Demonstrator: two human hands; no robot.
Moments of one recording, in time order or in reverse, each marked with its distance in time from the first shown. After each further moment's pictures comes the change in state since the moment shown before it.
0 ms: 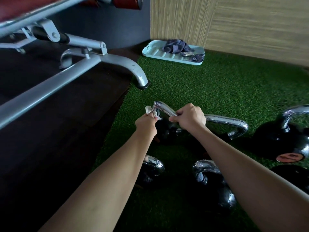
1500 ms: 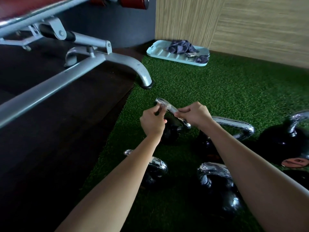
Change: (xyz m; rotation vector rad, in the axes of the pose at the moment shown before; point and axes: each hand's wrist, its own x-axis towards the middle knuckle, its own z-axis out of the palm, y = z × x) left_hand -0.035 0.006 0.010 0.317 0.192 0.461; right_hand 0.010 0.001 -0.018 0.163 -0.156 -0.083
